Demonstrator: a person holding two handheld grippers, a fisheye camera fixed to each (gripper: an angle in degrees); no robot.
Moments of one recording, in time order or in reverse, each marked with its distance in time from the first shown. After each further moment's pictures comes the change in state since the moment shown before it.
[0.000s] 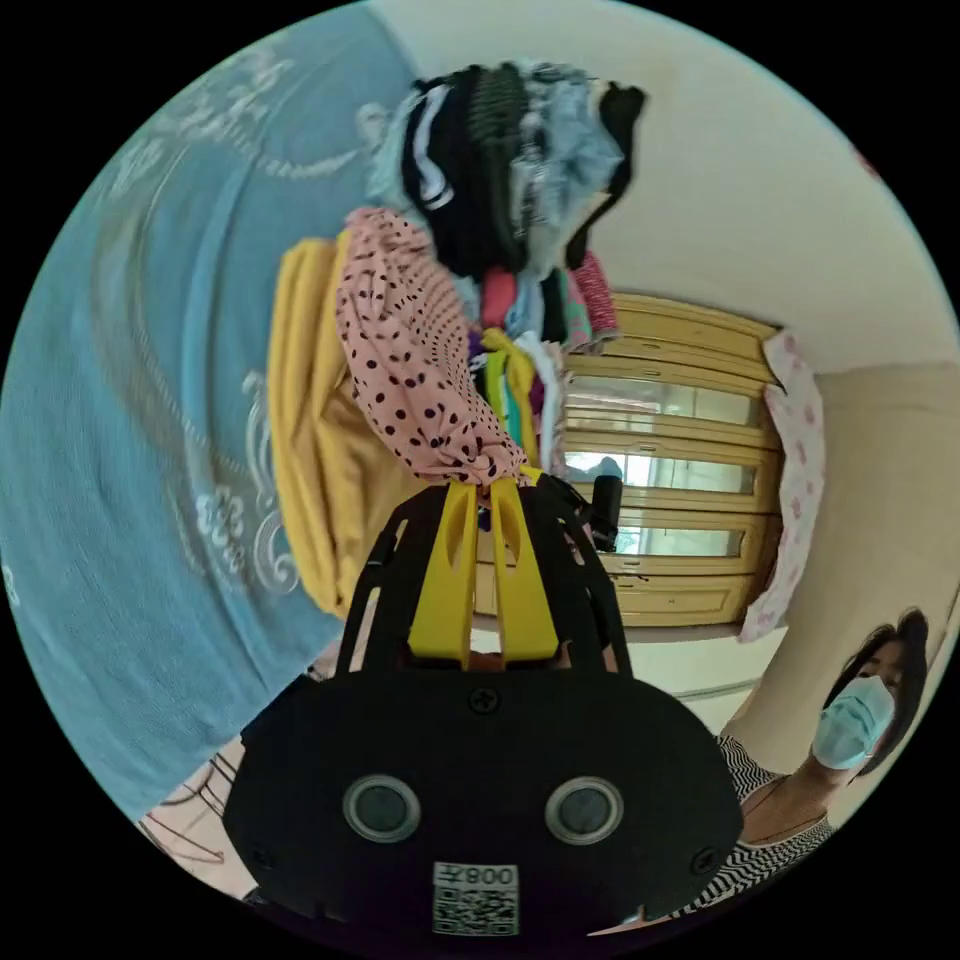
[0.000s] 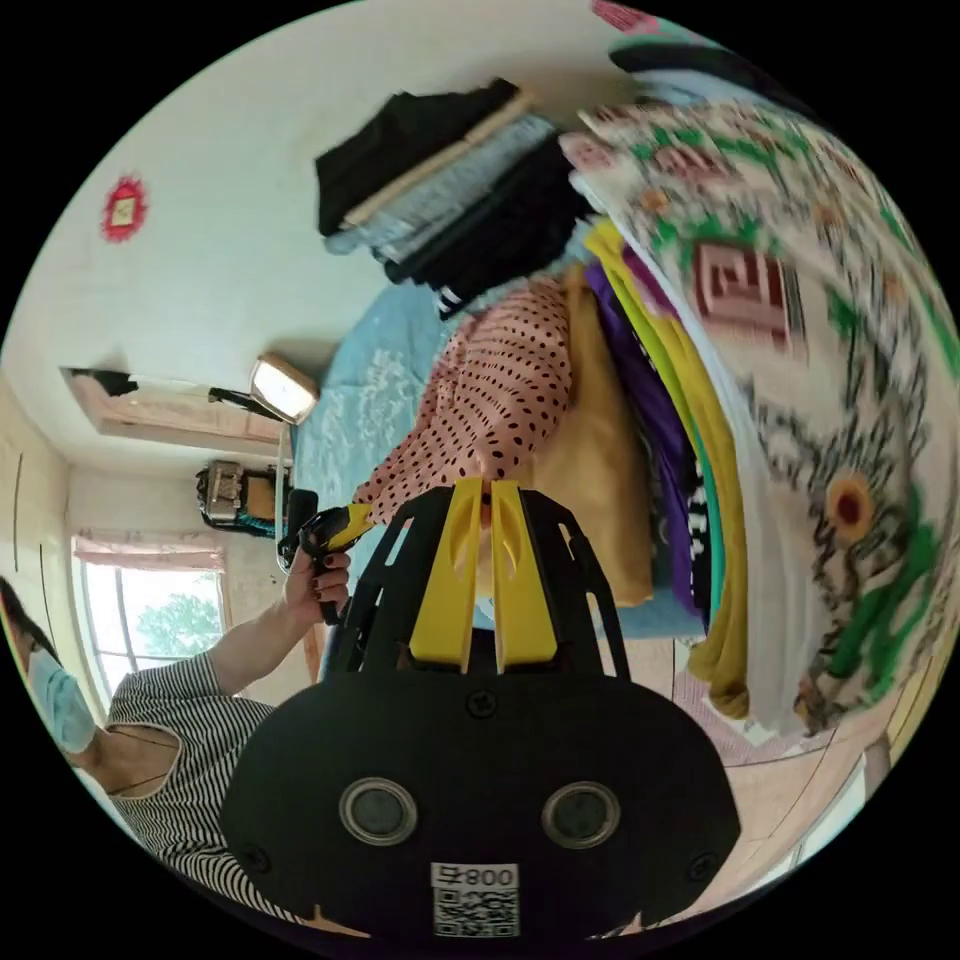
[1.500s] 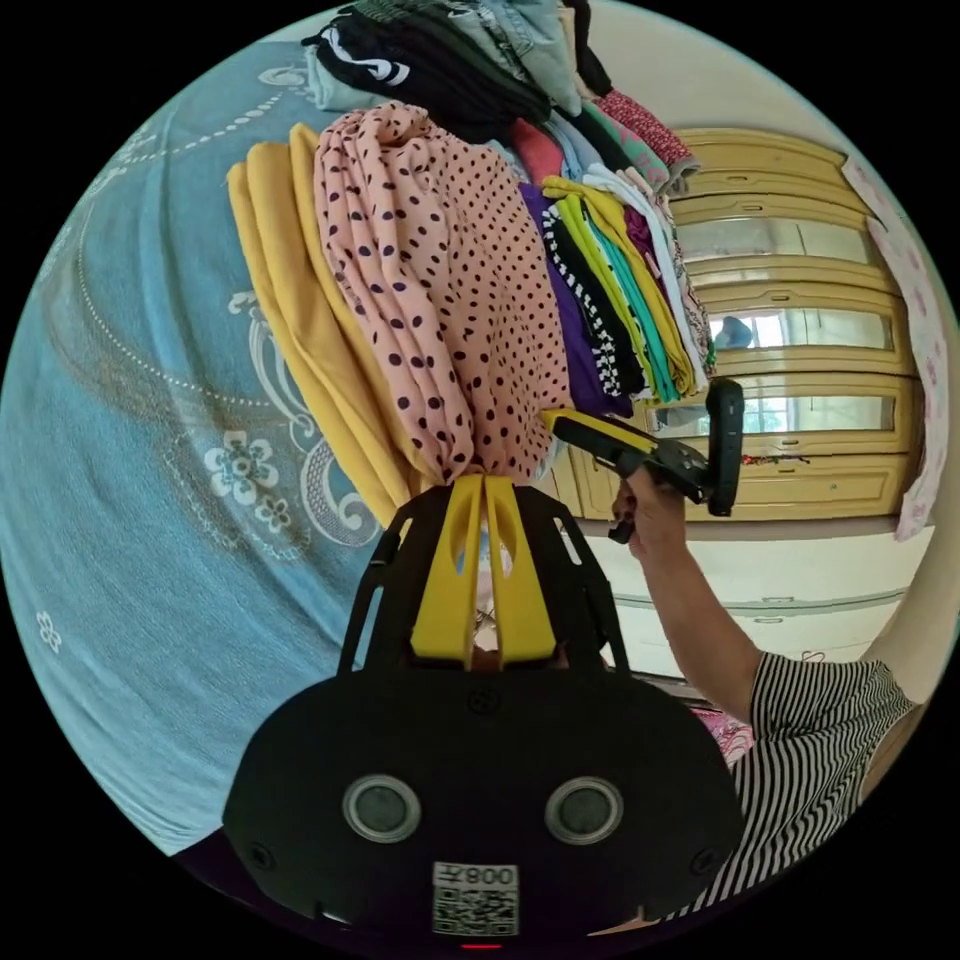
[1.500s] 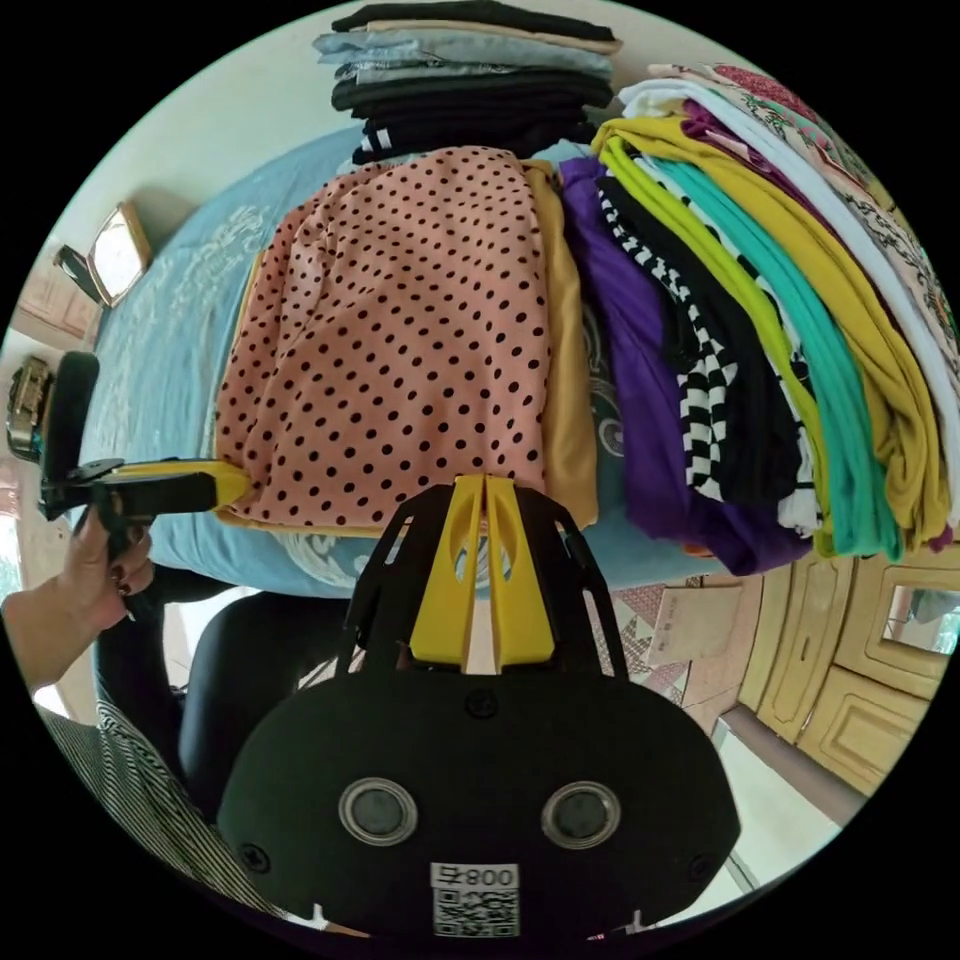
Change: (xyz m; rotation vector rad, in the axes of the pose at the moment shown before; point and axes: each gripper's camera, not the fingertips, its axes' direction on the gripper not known) left arm 0.169 -0.069 0.253 -0.277 -0.462 0.239; right arm 0.029 0.066 0.191 -0.066 0.664 -0.145
